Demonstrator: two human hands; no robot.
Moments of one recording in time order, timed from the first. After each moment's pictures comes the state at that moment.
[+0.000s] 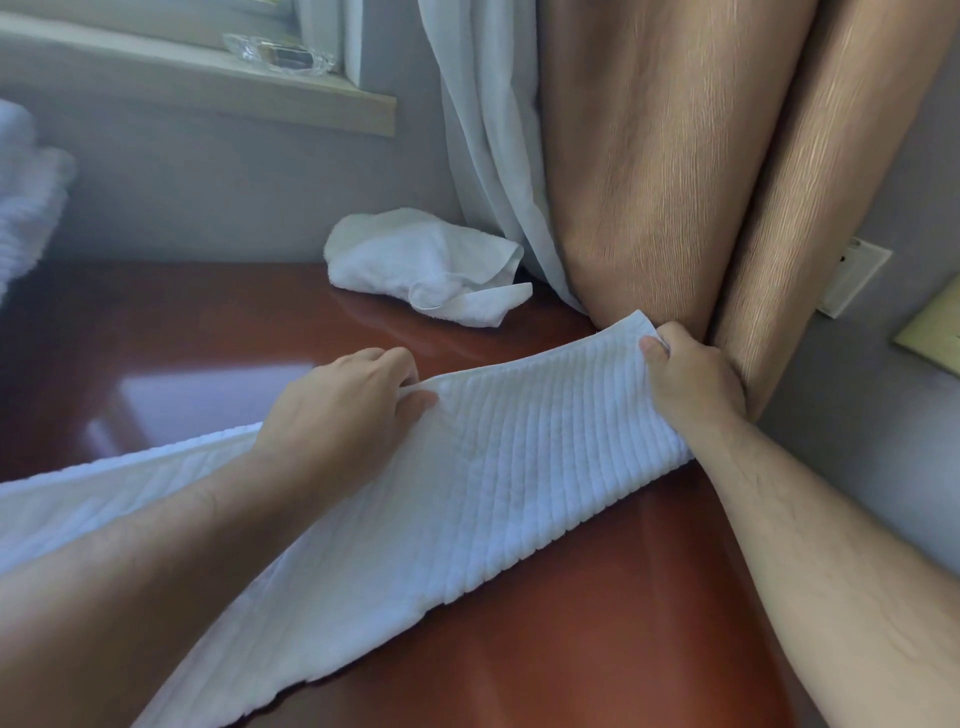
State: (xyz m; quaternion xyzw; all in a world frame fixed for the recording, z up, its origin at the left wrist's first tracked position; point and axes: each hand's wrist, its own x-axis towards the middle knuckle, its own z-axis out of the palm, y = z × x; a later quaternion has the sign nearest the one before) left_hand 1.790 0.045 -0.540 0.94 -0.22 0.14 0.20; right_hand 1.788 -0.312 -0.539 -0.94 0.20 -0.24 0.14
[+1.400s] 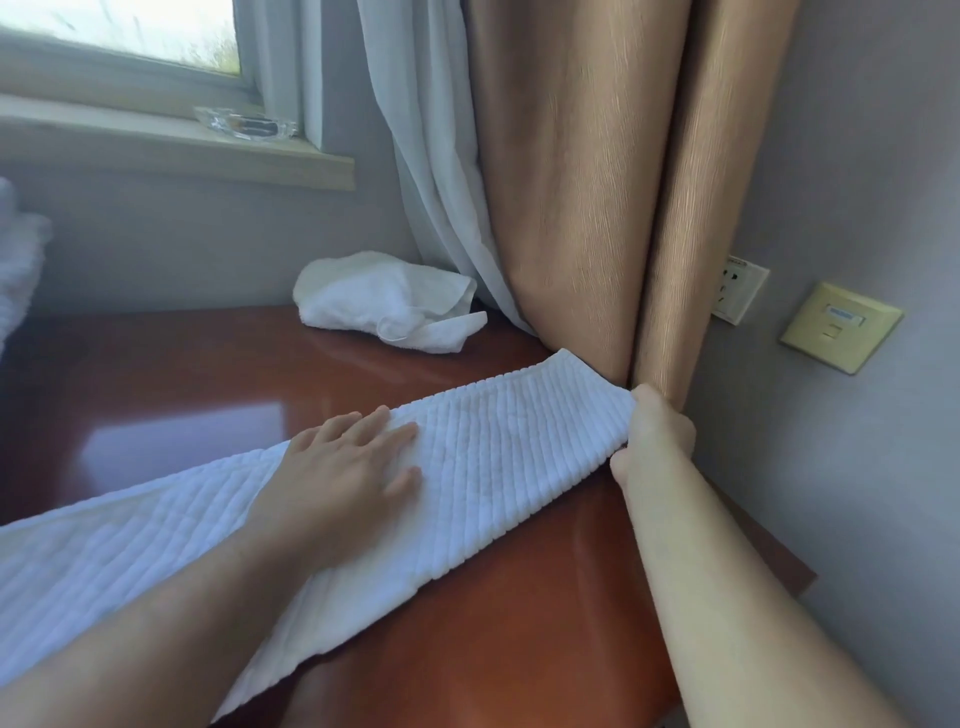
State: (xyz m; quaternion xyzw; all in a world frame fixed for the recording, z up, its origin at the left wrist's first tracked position) left_hand 1.764 0.051 -0.568 0.96 -0.26 0.03 0.14; right_hand 1.726 -0.248 -0.523 -0.46 0.45 -0.33 0.69
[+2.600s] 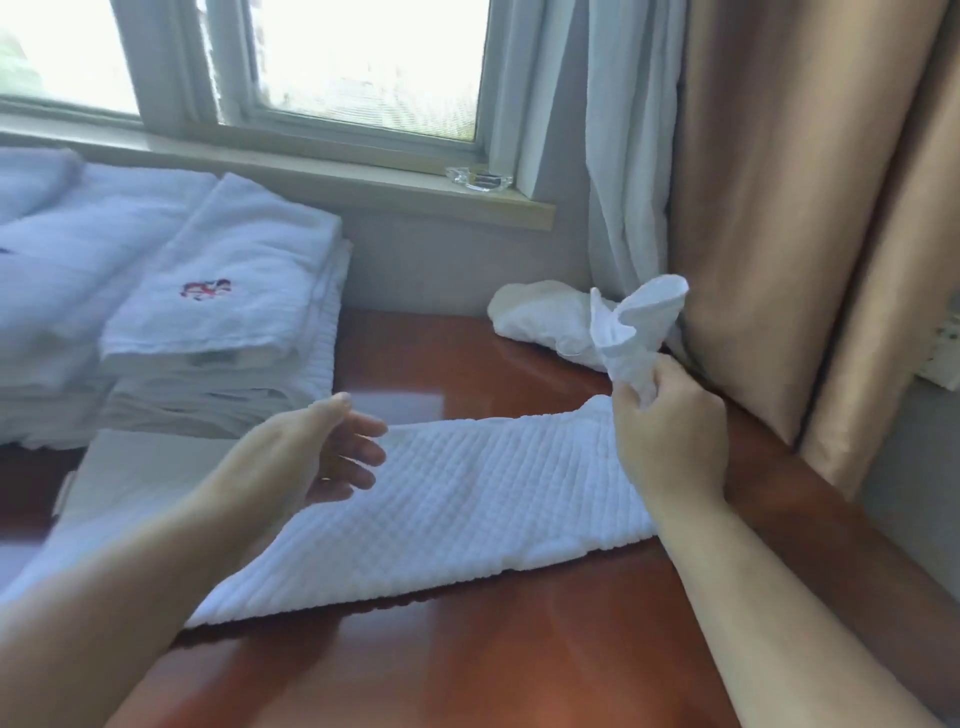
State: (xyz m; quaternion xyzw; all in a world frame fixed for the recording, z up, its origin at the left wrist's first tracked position) left_hand 1.663 0.244 -0.508 0.72 0.04 -0.05 0.69; right_hand 1.684 -0.062 -0.482 -0.87 0.06 -0.40 0.30
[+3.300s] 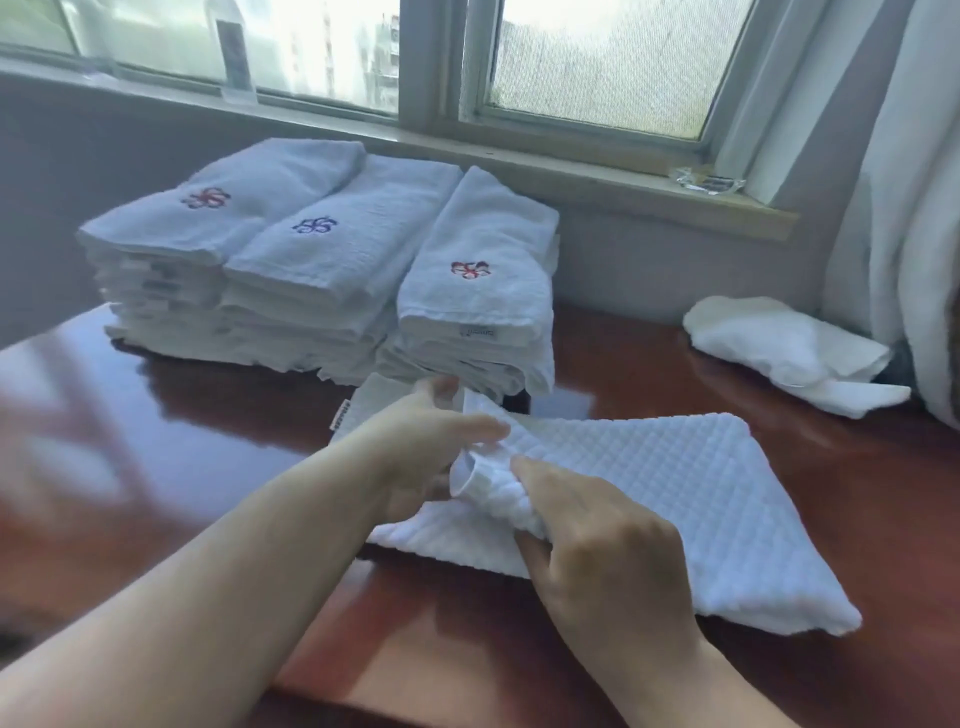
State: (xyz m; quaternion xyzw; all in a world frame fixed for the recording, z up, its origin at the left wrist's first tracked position) left_hand 1.621 0.321 -0.495 0.65 0.17 -0.09 0.73; right_hand 1.599 0.135 -0.533 -0.86 -0.32 -0.36 0.14
